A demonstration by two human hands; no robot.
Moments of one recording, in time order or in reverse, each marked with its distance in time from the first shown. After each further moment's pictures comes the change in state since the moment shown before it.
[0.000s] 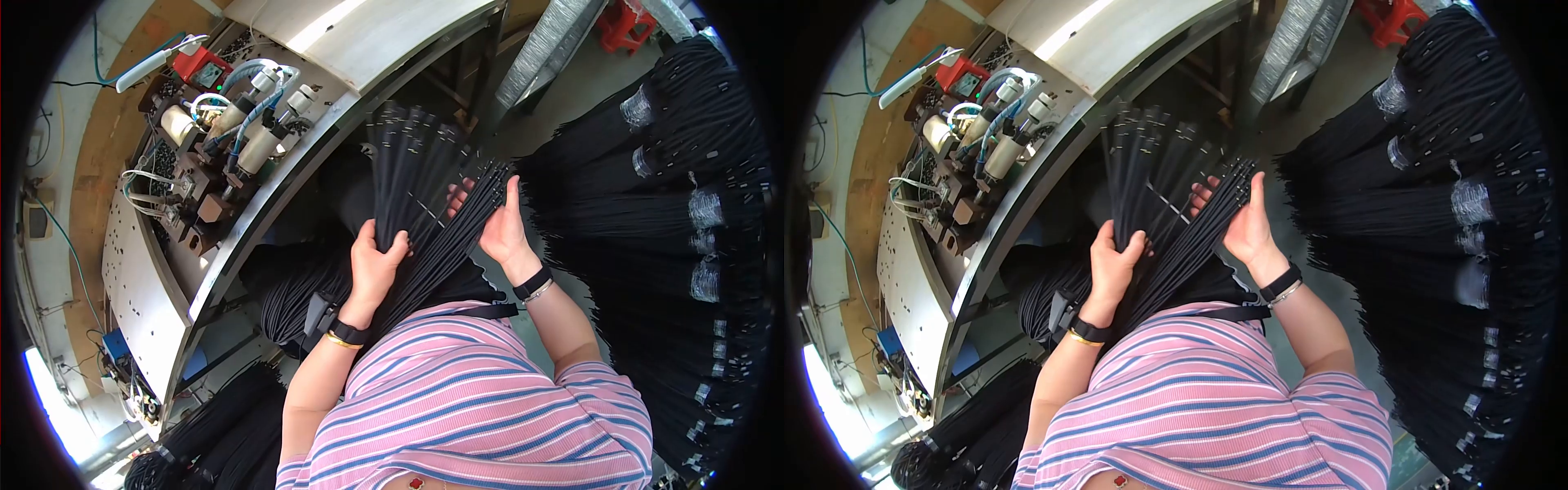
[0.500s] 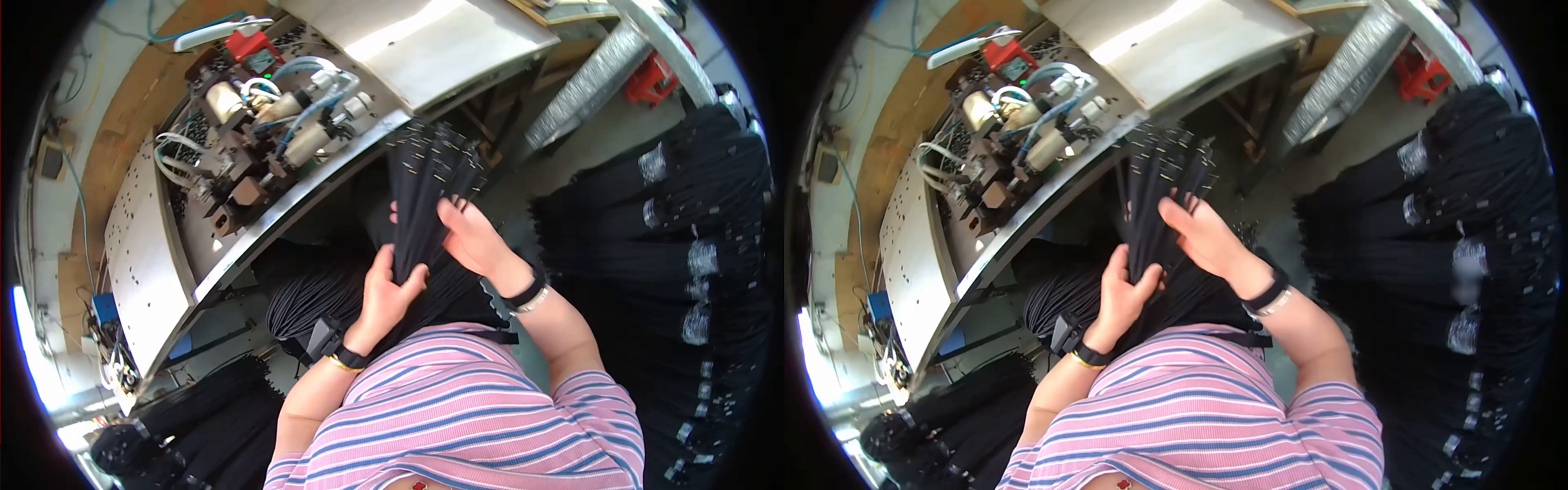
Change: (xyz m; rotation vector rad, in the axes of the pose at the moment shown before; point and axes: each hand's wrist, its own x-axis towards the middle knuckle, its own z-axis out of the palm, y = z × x) left_hand -0.029 -0.001 0.018 0.051 -0.004 0.163; right_hand 0.016 0.014 0.077 -0.591 -0.350 0.056
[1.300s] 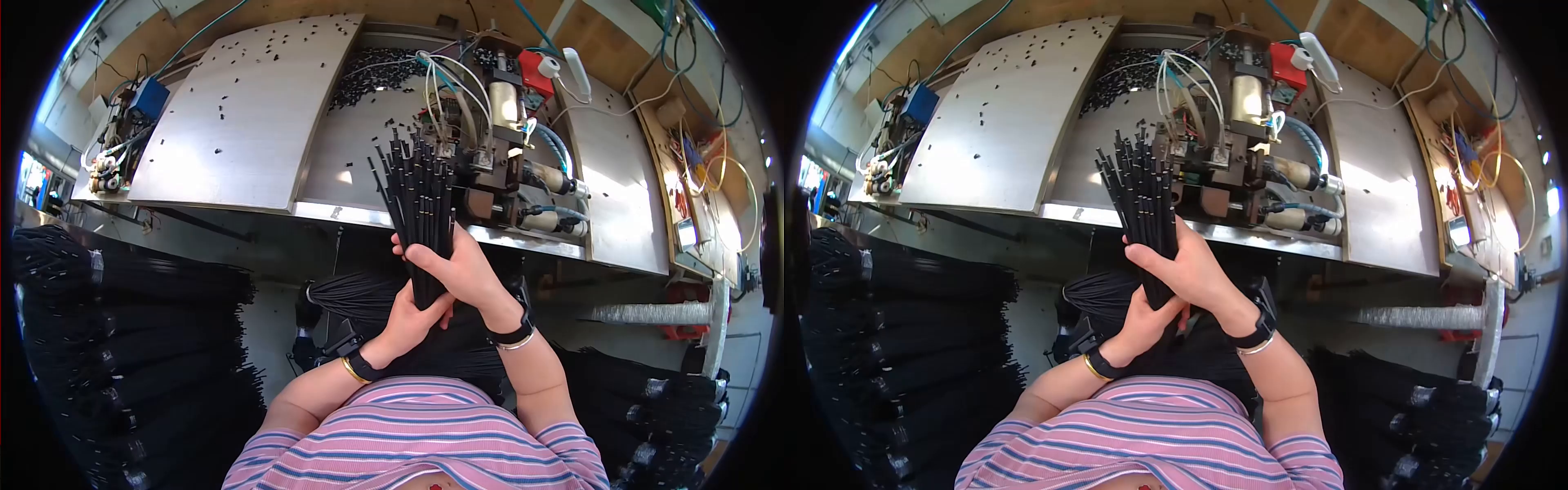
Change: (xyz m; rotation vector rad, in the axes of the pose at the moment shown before) left_hand 0.042 0.002 0.088 -0.690 0.462 0.069; right_hand 0.077 -0.038 0.030 -0.920 -0.508 0.046
